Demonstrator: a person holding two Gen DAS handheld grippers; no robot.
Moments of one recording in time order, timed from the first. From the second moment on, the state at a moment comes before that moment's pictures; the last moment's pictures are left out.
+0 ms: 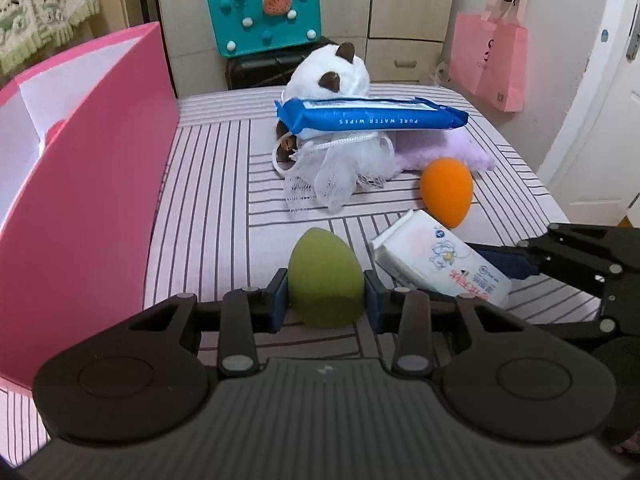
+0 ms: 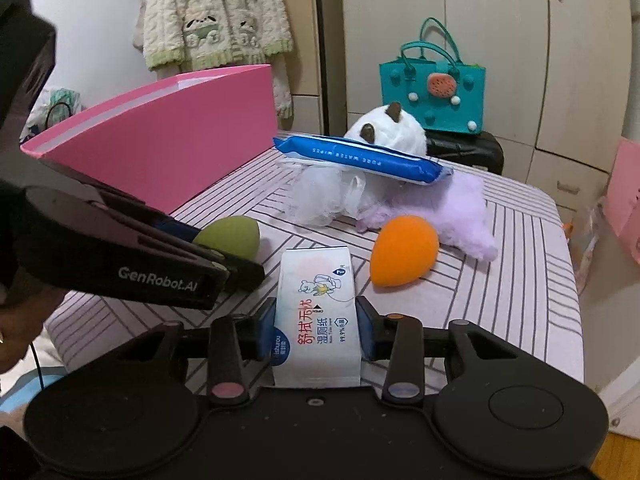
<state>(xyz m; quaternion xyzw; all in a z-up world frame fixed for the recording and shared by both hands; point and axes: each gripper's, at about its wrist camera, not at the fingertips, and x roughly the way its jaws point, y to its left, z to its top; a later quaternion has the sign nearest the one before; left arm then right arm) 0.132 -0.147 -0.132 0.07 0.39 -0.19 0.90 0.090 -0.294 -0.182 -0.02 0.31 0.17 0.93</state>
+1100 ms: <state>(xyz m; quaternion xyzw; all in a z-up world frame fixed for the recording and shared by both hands) 0.069 -0.078 -0.084 0.10 0.44 -0.29 0.84 0.037 -0.286 -0.138 0.00 0.39 0.23 0.89</state>
